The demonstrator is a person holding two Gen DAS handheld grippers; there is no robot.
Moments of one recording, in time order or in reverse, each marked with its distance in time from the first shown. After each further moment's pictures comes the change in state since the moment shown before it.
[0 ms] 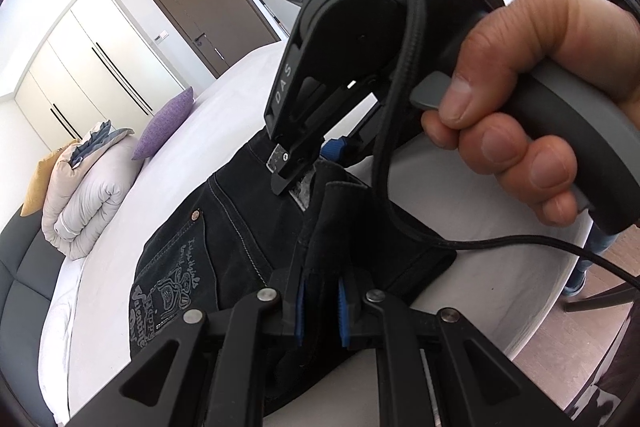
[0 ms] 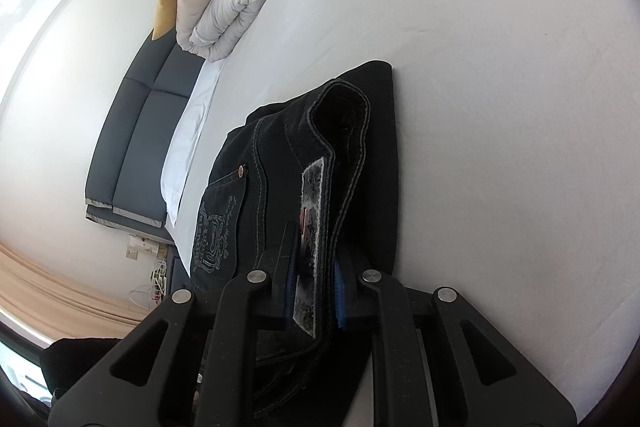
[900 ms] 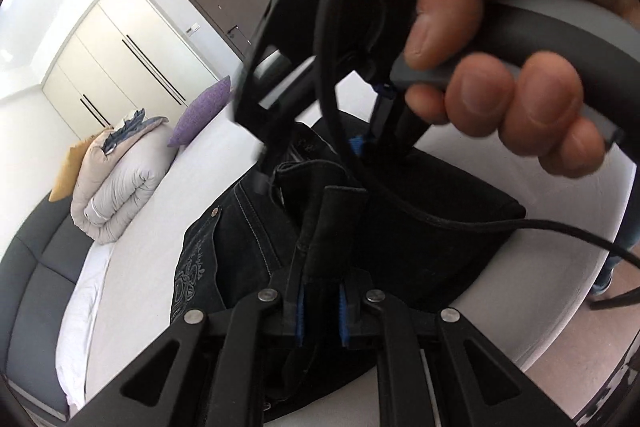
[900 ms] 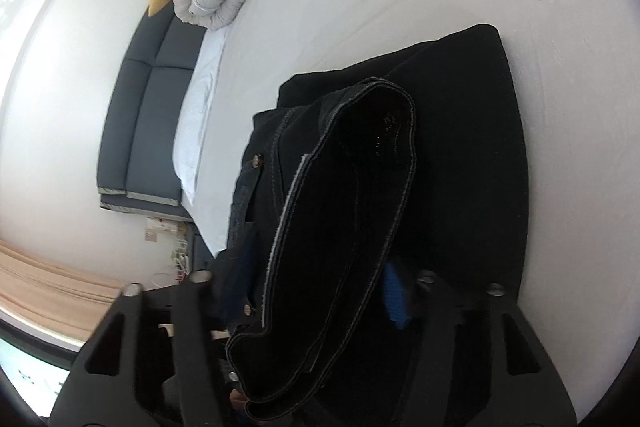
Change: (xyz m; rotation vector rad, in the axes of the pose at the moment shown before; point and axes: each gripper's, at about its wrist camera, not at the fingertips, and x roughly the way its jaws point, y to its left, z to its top) left arm -0.013 0.009 -0.021 -0.013 0.026 0.134; right arm 0.047 0.042 0.019 0.051 0.173 0.018
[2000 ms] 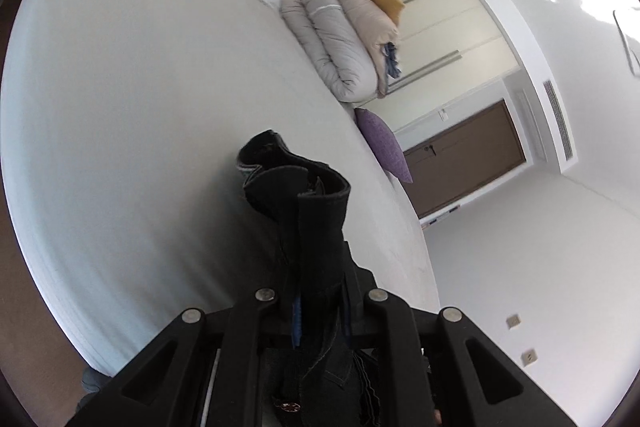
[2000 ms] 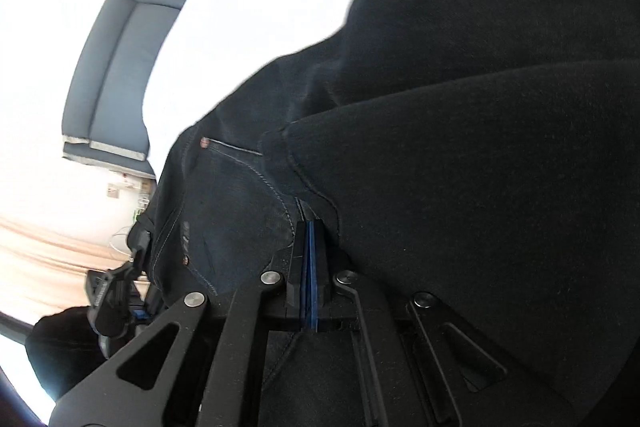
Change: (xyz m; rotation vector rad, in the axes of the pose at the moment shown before) left arm 0.003 0.320 -0.259 -1.672 -0.235 -0.222; right arm 0.150 0.087 0.003 -0.117 0.105 0.014
